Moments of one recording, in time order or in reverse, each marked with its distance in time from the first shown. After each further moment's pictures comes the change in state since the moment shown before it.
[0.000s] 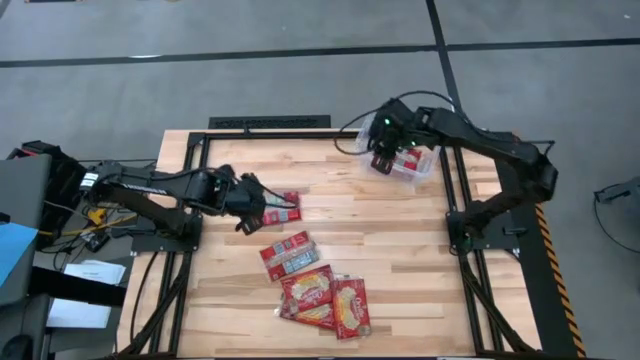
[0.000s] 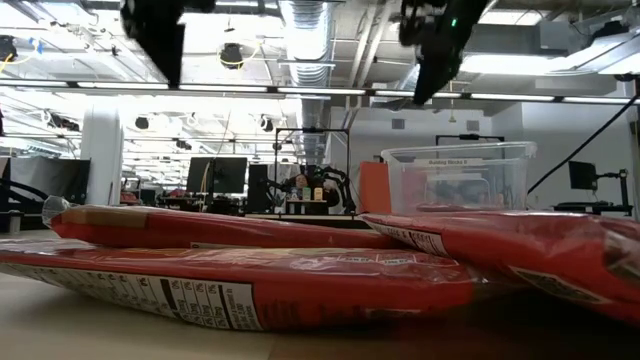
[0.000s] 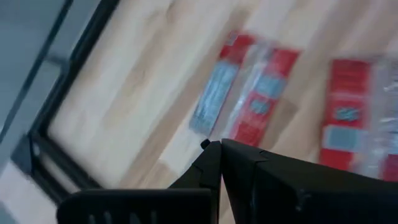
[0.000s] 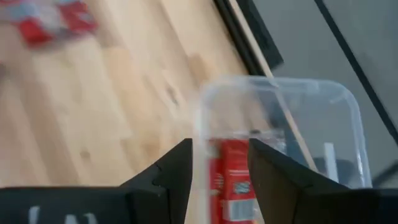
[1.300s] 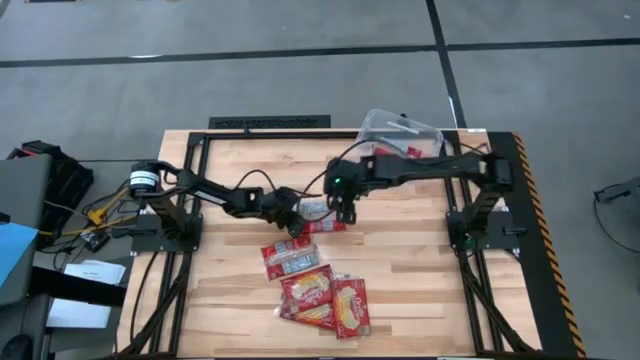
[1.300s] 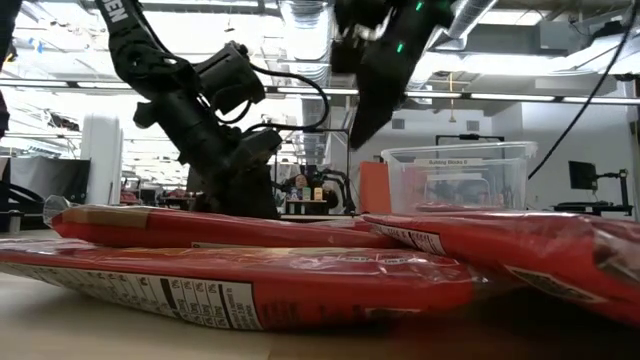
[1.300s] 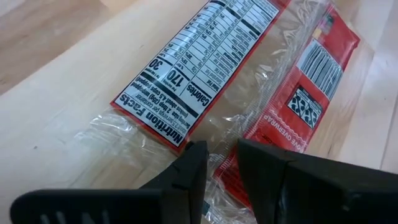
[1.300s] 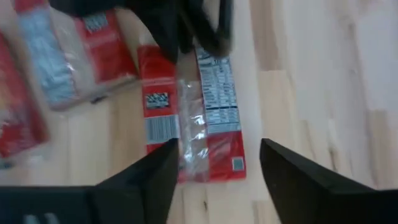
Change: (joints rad) left arm 0.253 0.442 -0.584 1.409 0.481 -0.036; right arm 0.323 0.353 -0.006 0.268 -0.142 0.050
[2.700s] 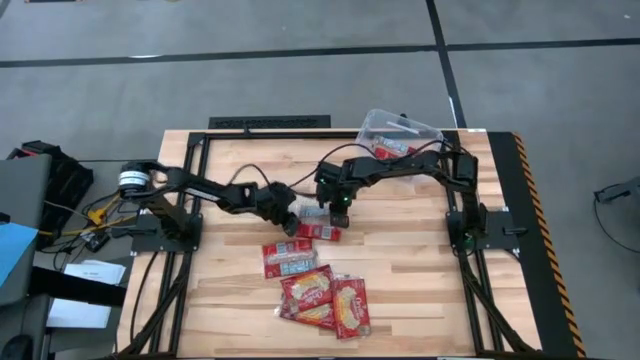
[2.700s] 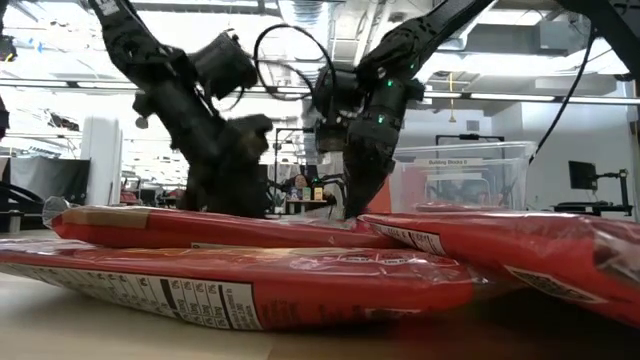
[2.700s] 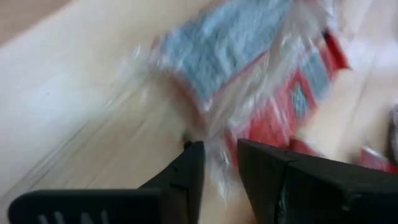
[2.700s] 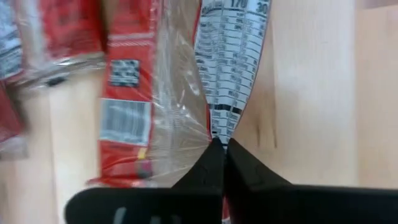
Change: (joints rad) left arm 0.059 -0.136 -0.009 -0.014 0.140 -0.049; right arm -0.108 0.242 -0.002 0.027 -0.257 -0.062
